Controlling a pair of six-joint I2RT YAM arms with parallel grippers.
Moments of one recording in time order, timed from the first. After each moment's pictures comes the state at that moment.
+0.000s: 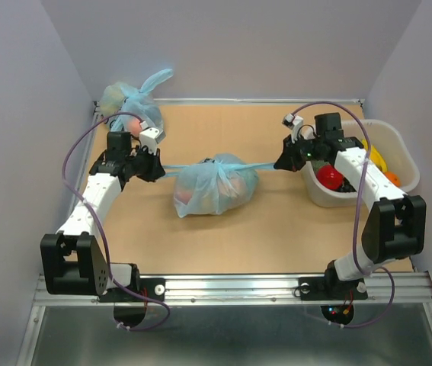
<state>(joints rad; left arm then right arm) -0.05 1.31 0.98 -0.47 0.48 0.23 0.12 1.54 1.22 -0.59 -0.70 -0.33</state>
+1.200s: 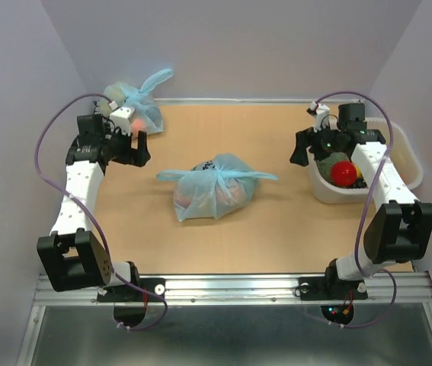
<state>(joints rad) 0.12 1.35 1.15 -0.58 0.45 0.26 0.00 1.53 1.30 -0.68 -0.59 -0.31</state>
